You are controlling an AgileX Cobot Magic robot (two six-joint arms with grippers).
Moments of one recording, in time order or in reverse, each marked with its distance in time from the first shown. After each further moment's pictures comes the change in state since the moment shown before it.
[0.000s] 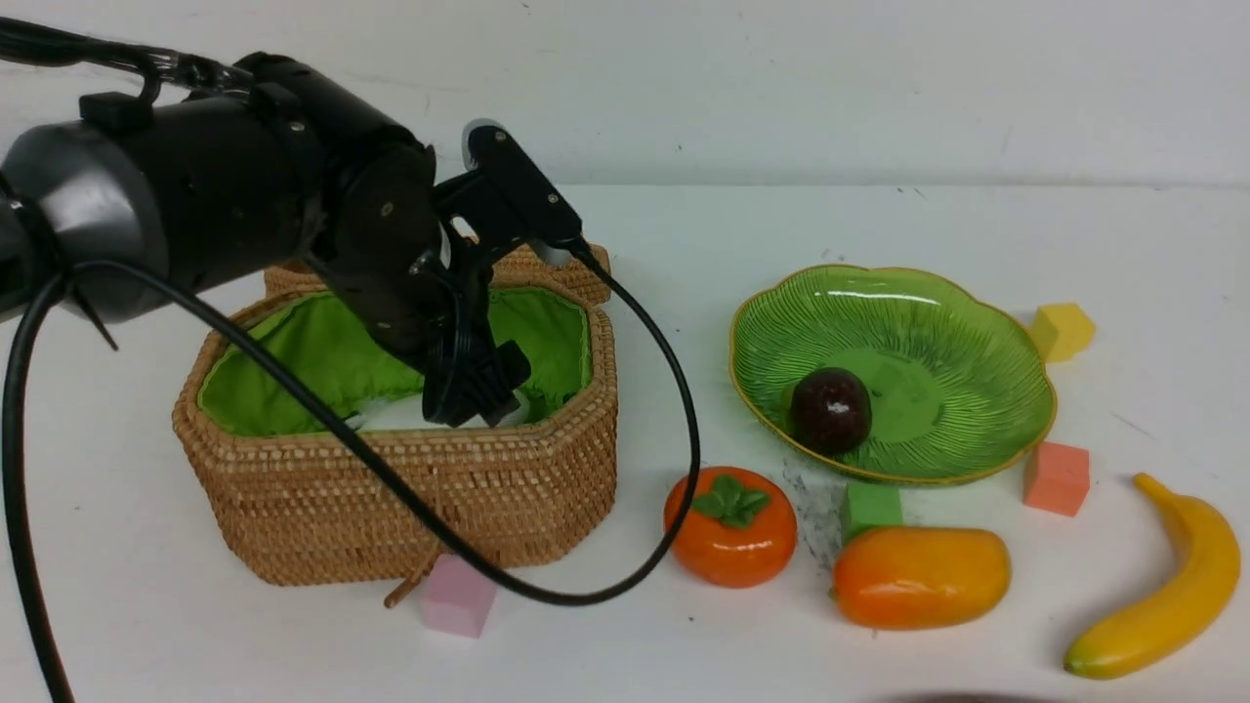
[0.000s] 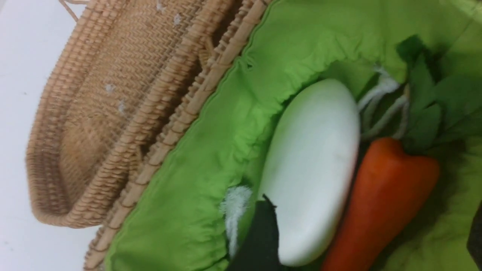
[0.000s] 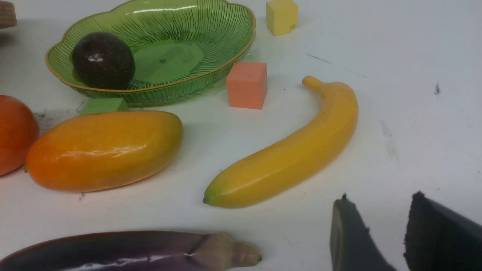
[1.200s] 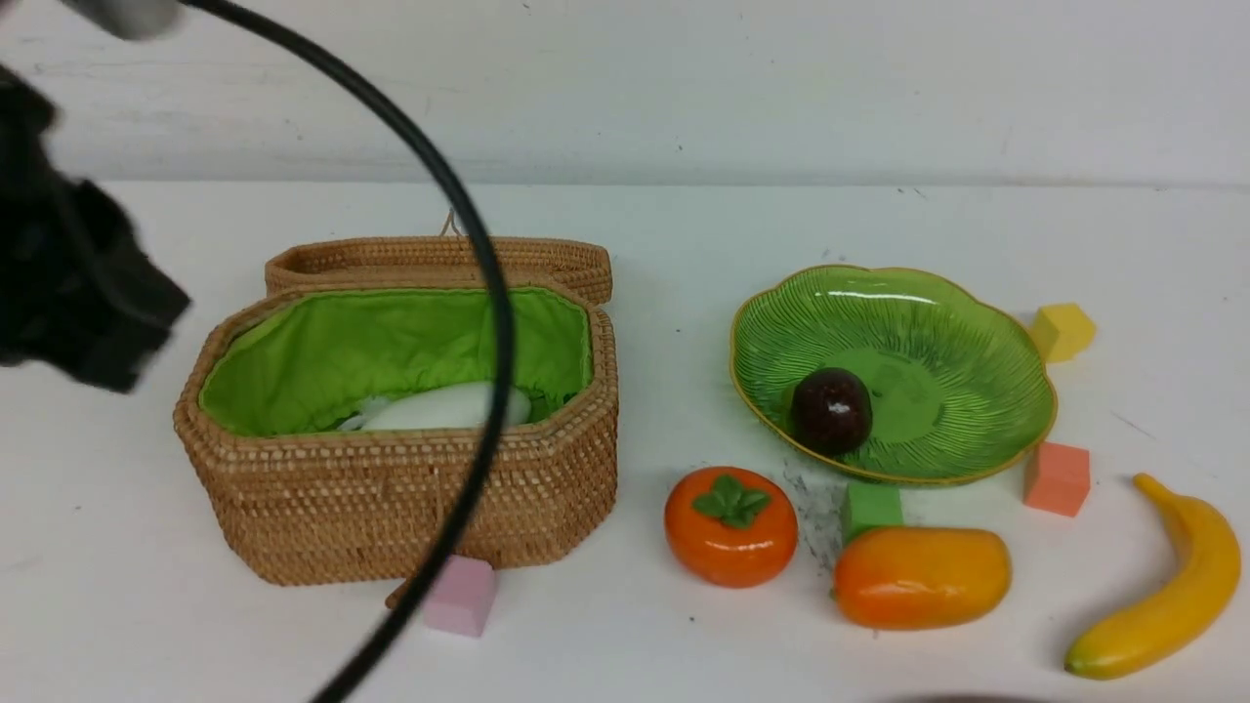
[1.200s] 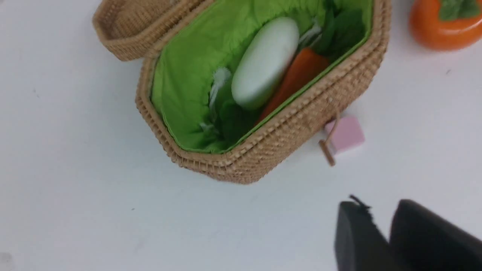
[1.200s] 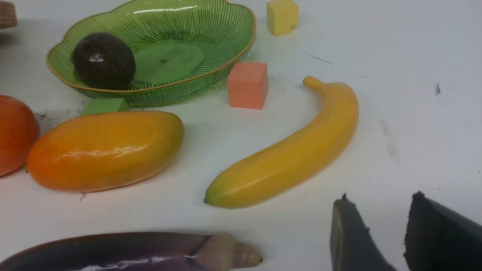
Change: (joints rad) right arm 0.000 0.000 0.000 0.000 0.000 0.000; left arm 0.000 -0.653 0.000 -0.146 0.491 -0.159
